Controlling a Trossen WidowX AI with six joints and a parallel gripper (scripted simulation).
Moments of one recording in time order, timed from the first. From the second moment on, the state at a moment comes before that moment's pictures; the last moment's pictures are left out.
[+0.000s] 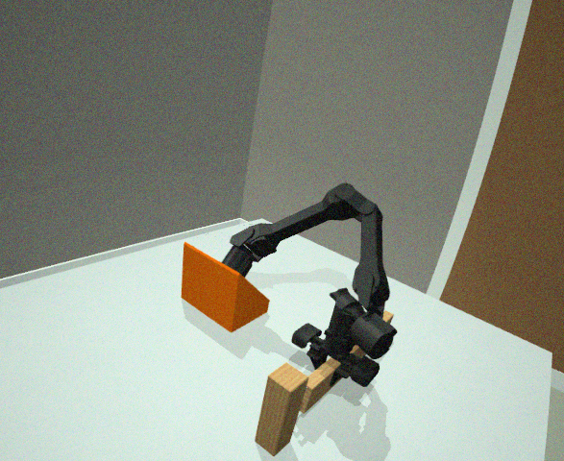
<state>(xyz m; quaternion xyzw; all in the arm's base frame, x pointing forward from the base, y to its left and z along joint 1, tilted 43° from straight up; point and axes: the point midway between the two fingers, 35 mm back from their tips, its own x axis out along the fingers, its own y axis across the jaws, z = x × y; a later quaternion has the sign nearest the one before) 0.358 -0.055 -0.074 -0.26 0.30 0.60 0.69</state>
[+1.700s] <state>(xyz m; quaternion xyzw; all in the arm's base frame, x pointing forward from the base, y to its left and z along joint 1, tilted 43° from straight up) 0.359 -0.057 -0.076 -0.27 0.30 0.60 0.70</state>
